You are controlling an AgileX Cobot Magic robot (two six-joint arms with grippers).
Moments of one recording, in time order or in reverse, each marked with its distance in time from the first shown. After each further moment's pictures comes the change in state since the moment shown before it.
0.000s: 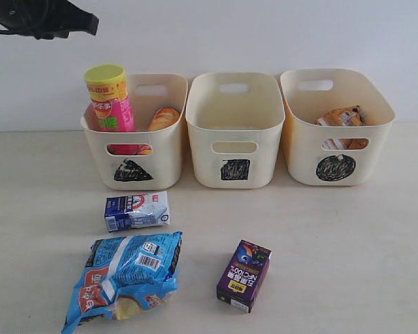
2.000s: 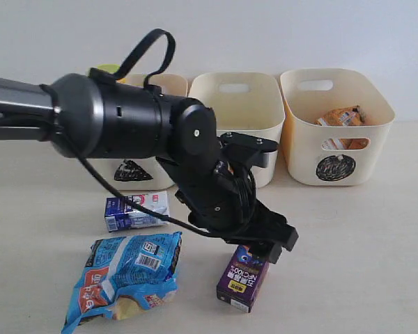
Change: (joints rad) left arm -0.524 0.331 0.133 -0.490 0.081 0.104; right arm 0.000 0.000 0.000 0.000 0.021 0.000
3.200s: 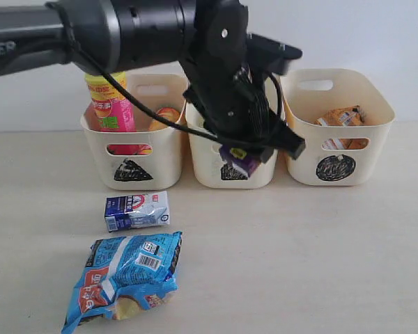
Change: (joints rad) left arm -0.002 0.028 -0.428 0.352 0.238 -0.085; right arm 0.000 0.000 0.000 0.000 0.000 0.000
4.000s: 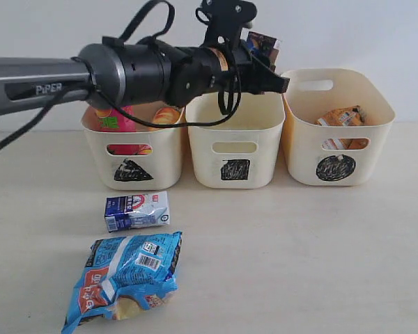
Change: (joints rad) left arm 0.178 0.190 -0.002 0.054 -0.915 -0.052; right arm 0.000 0.000 0.000 0.000 0.000 0.000
